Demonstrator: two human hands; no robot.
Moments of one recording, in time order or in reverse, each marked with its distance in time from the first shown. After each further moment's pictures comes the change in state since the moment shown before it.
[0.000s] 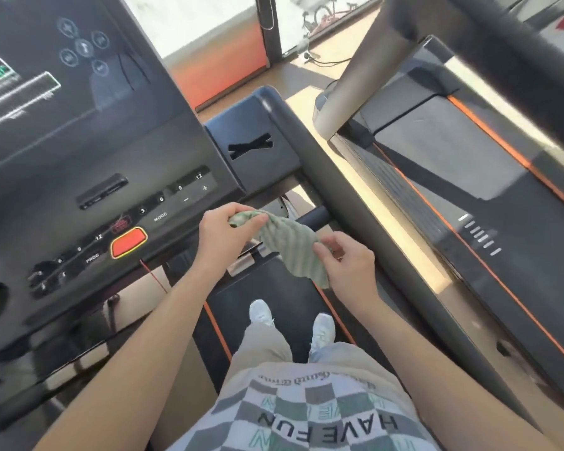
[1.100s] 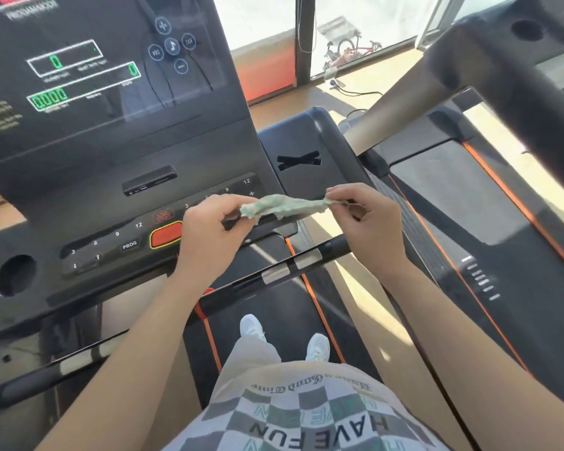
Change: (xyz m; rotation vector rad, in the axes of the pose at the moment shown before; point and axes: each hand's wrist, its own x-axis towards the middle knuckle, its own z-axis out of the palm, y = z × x) left_hand -0.020 0.002 -0.091 0.162 0.202 0.451; right_hand 0.056 -0.105 0.014 0.018 -0.042 -0.478
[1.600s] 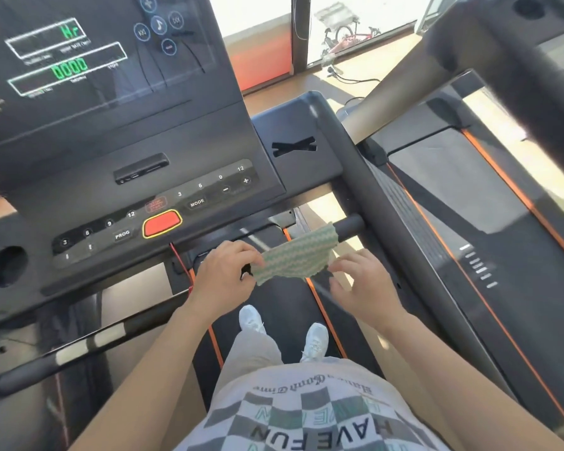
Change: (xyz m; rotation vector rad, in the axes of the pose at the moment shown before) left_hand -0.069 -0.062 0.042 0.354 -0.410 -0.034; right_hand -0.108 0.082 0.003 -0.456 -0.272 -0.051
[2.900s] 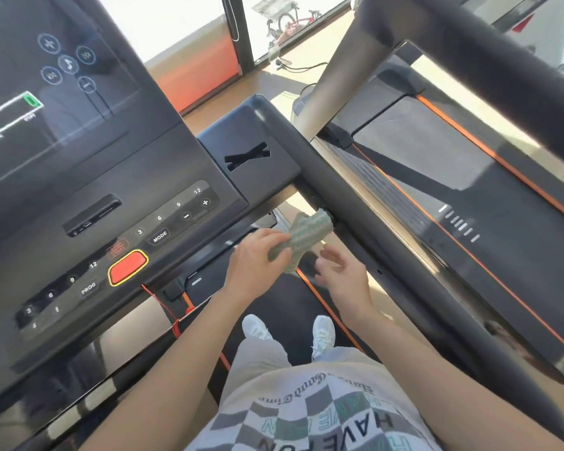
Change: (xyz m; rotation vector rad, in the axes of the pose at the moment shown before) left_hand 0.078 0.052 0.047 -0.136 -0.051 0.077; right_hand 0.003 -0.027 0.014 0.915 0.279 0.860
